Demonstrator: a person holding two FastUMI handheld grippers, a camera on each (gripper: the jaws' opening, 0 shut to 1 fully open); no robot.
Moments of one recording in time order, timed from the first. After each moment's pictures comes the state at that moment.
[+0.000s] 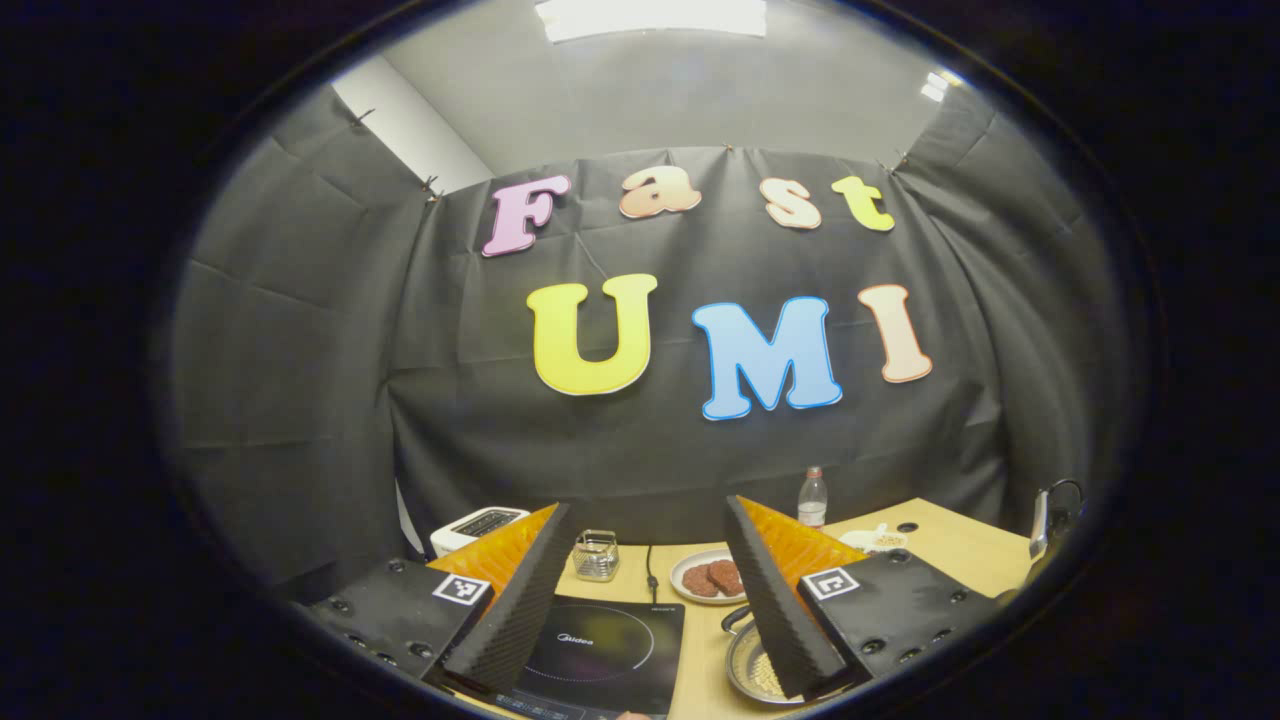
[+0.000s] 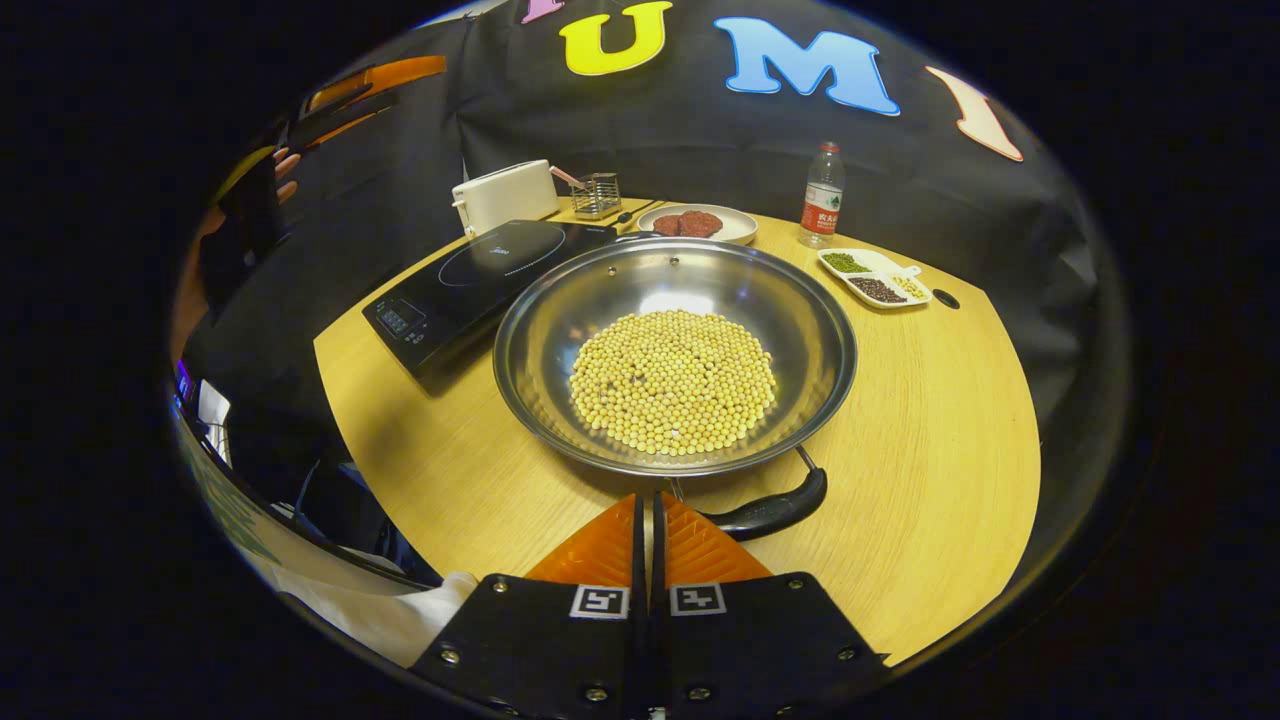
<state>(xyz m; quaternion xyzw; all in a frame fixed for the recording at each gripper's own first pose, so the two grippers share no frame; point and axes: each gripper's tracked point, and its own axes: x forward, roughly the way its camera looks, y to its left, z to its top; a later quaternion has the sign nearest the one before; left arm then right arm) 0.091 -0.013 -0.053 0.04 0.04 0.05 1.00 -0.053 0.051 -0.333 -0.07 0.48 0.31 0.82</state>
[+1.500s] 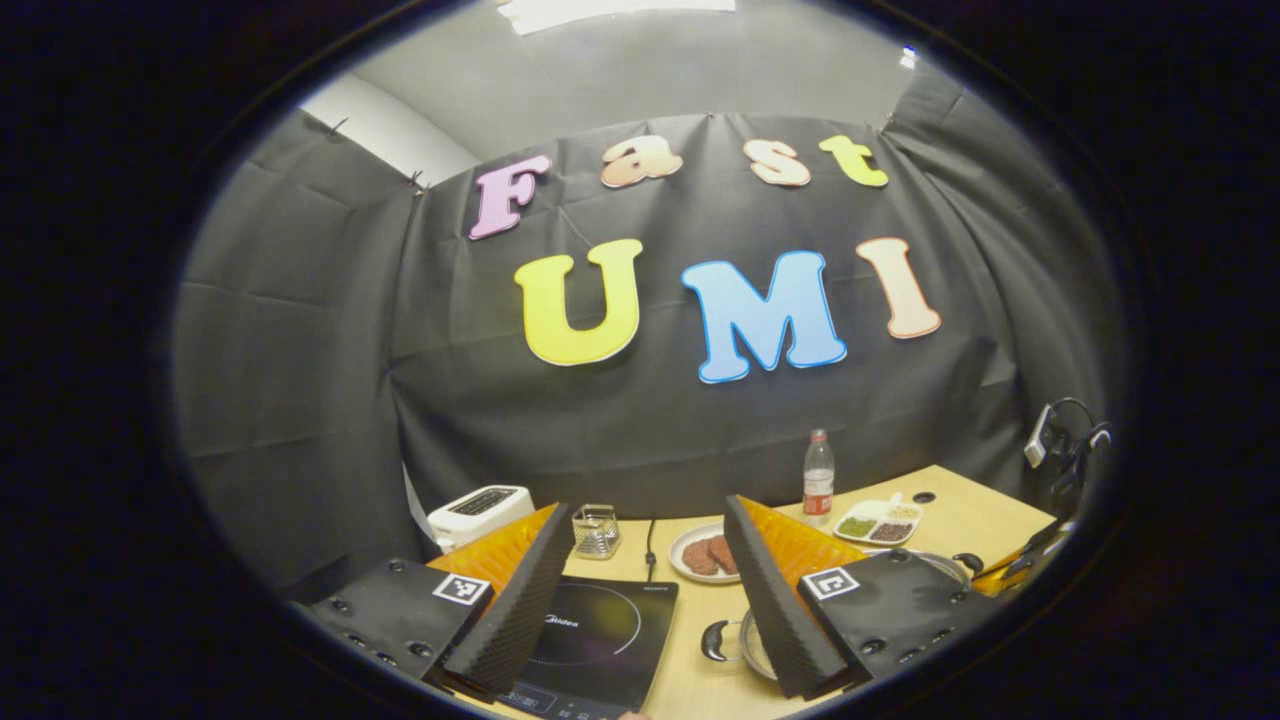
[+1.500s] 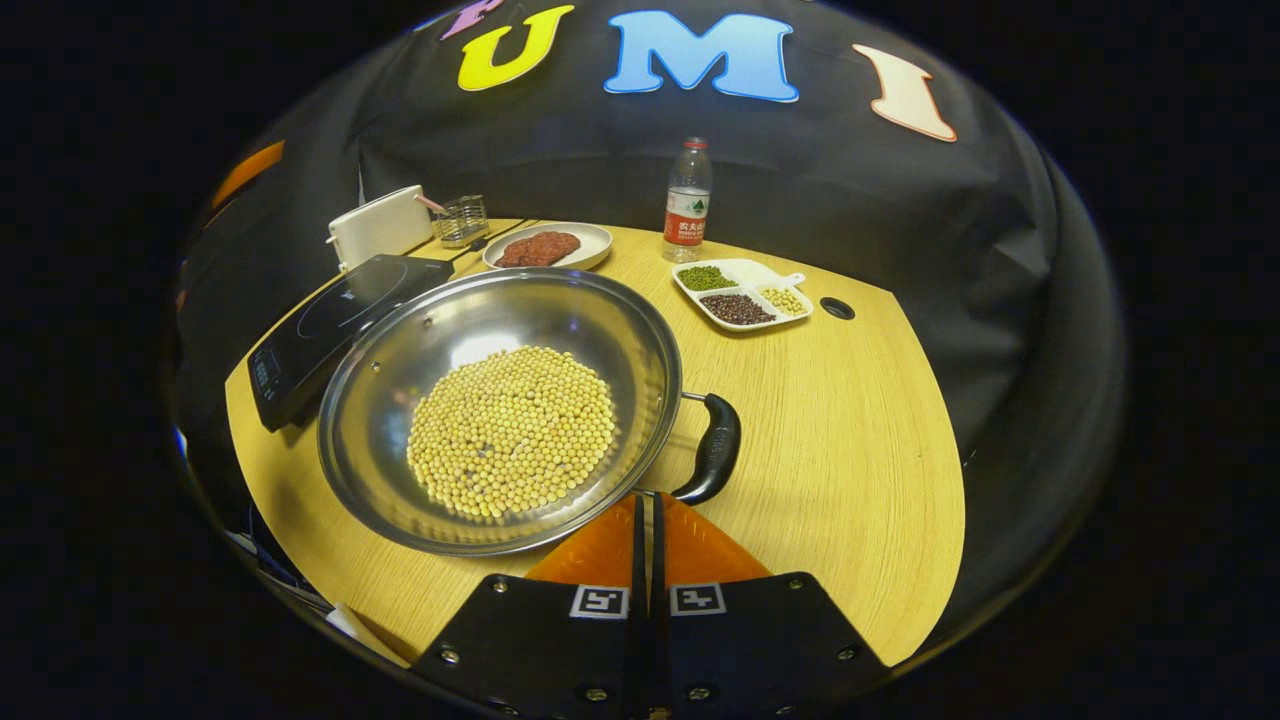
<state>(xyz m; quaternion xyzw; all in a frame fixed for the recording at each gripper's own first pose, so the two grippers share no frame) 0.105 -0.046 -0.100 0.08 0.08 0.08 0.99 0.073 -0.036 -0.354 -0.08 0.46 0.19 0.86</state>
